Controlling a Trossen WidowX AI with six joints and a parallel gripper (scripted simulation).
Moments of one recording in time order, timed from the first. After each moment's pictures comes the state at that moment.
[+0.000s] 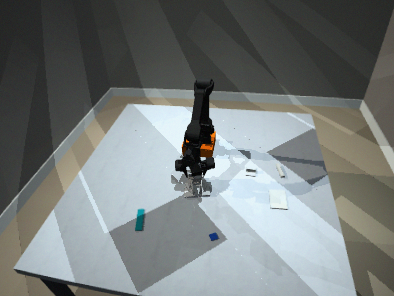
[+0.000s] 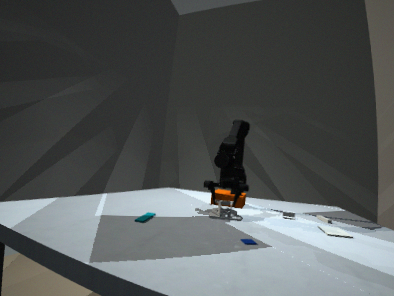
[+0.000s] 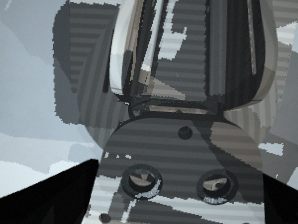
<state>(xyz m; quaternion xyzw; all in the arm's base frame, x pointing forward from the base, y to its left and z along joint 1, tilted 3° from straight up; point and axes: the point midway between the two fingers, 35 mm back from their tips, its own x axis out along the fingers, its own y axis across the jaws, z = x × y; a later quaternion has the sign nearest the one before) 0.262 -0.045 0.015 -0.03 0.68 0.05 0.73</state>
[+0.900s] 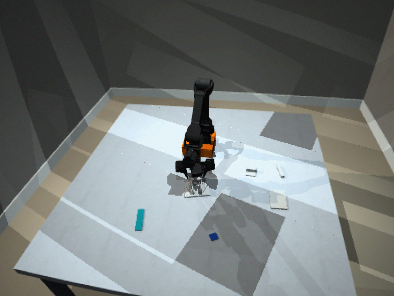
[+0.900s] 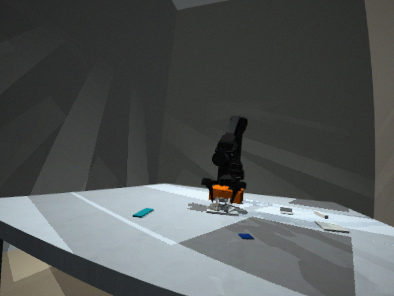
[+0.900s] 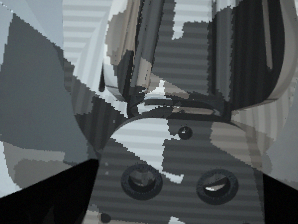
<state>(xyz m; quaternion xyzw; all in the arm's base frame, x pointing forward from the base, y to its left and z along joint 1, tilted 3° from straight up) 0.261 -0.044 0.006 -0.03 0.68 0.05 0.73</state>
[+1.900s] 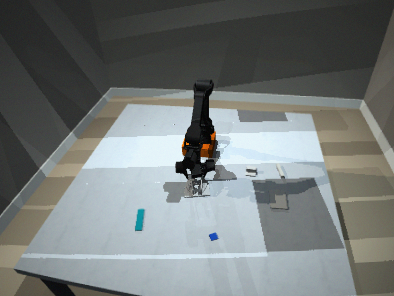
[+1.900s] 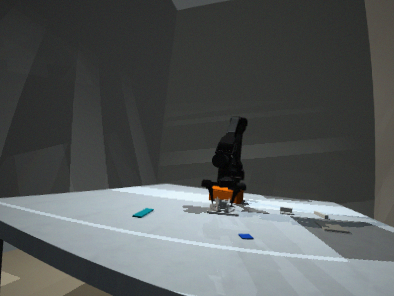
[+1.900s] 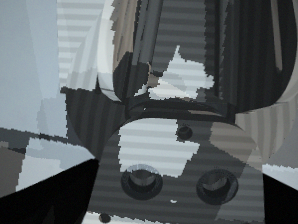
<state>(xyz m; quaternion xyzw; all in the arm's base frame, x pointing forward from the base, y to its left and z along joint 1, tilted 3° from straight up) 0.261 -0.044 0.000 -0.03 0.68 0.05 0.73</state>
